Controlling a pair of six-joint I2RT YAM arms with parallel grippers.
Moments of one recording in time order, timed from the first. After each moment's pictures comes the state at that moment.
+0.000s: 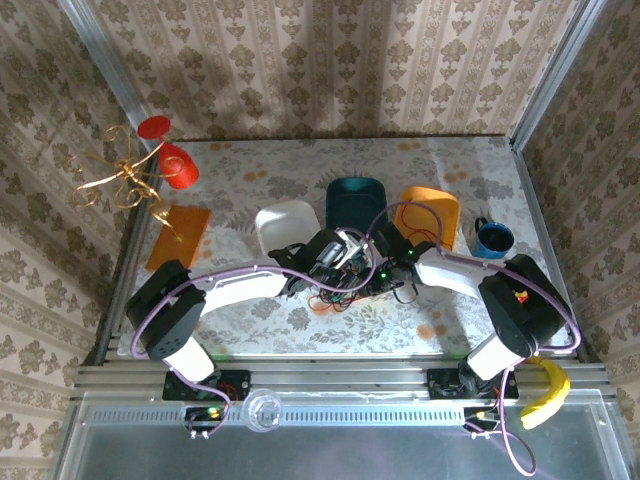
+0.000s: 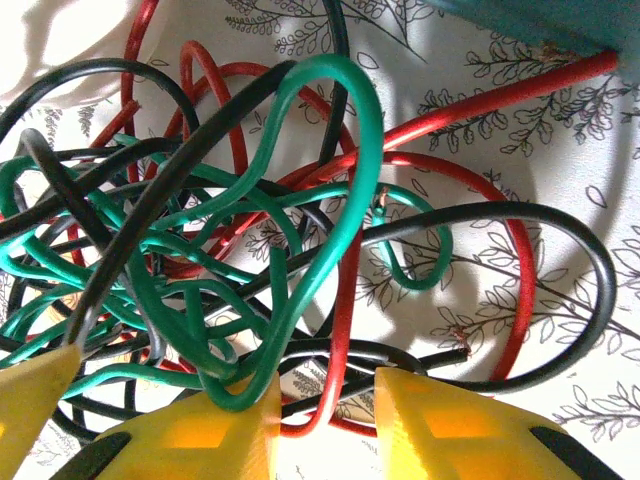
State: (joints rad) left arm -0.98 1.61 0.95 -0.23 -0.09 -0.08; right arm 0.57 1.58 0.80 -0.37 -0.29 0.25
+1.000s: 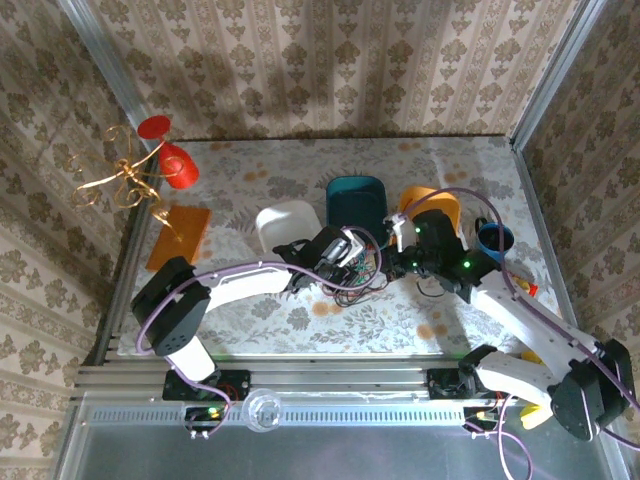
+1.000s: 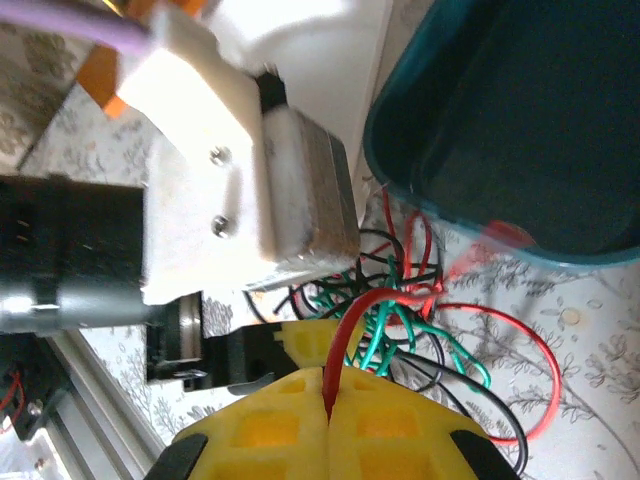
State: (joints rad) left arm -0.98 1.65 1.01 -0.27 -0.09 -0.02; right arm 0.49 1.05 0.79 -0.43 -0.34 0.26
